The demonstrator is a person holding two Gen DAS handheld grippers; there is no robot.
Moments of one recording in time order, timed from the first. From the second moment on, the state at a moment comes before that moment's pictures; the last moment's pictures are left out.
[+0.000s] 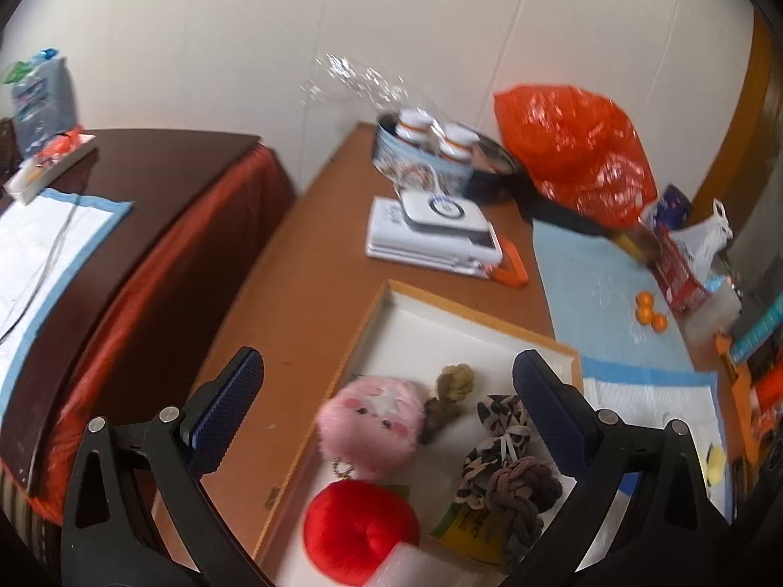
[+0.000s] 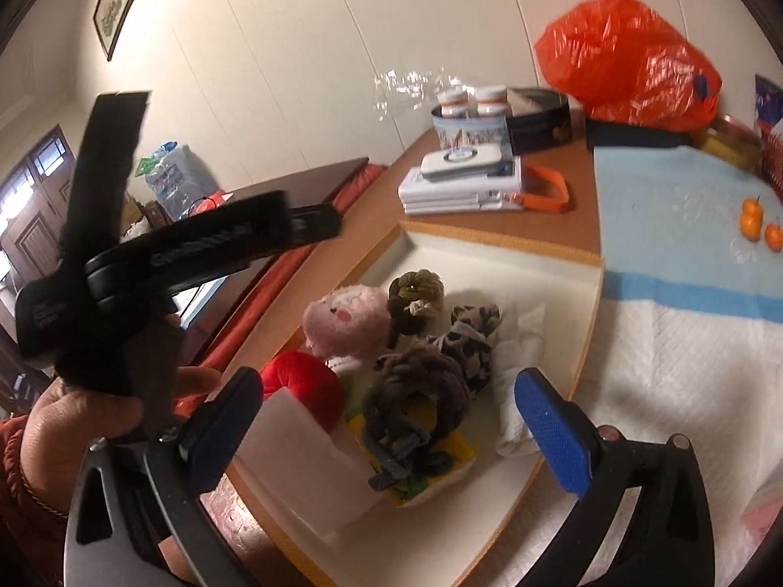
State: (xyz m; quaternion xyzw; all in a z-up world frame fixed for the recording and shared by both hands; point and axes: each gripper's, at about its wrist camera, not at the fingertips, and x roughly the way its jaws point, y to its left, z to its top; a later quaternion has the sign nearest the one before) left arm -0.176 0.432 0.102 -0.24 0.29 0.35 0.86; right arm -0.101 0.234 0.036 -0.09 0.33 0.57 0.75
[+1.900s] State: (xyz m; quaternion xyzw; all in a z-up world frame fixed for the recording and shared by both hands) left arm 0.007 0.110 0.018 -0.10 0.42 0.10 0.90; right arm 0.071 -0.121 0.097 0.11 0.18 0.35 0.91
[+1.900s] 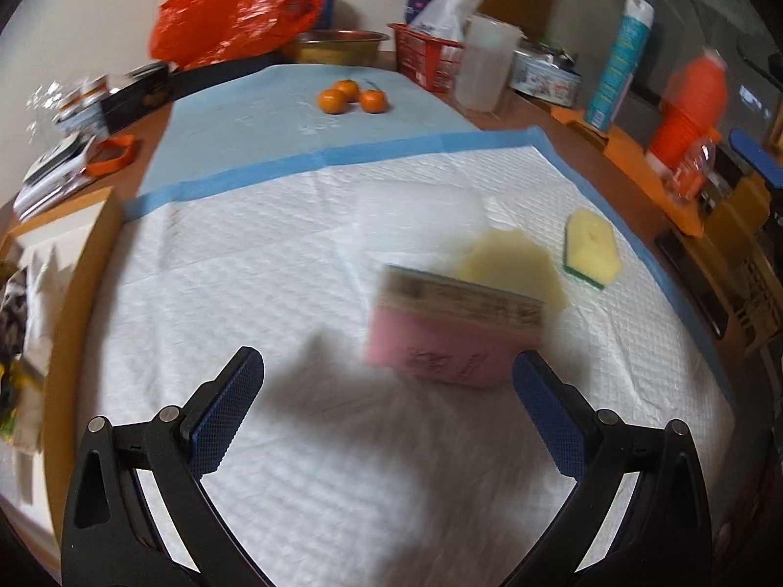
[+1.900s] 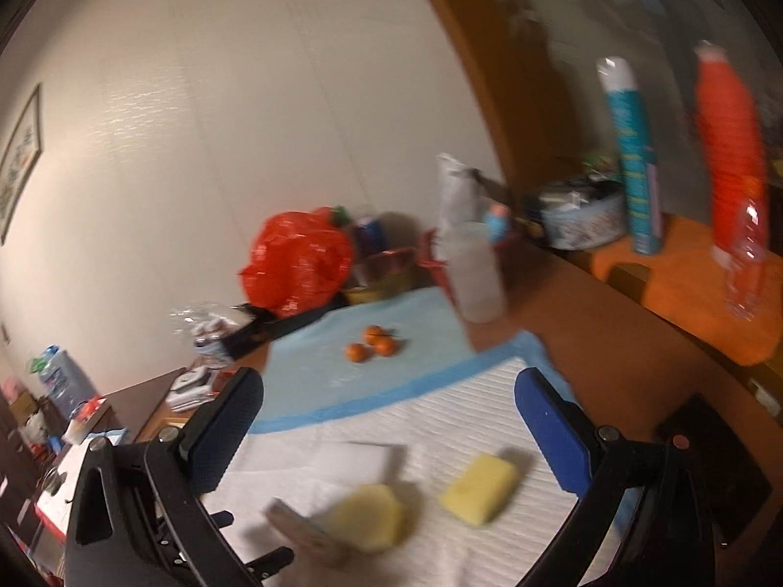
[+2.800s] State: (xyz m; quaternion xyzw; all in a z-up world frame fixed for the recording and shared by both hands) left arm 0.030 0.104 0.020 -0.13 0.41 0.11 0.90; right arm 0.138 -0.121 0.034 0.03 0.33 0.31 0.89
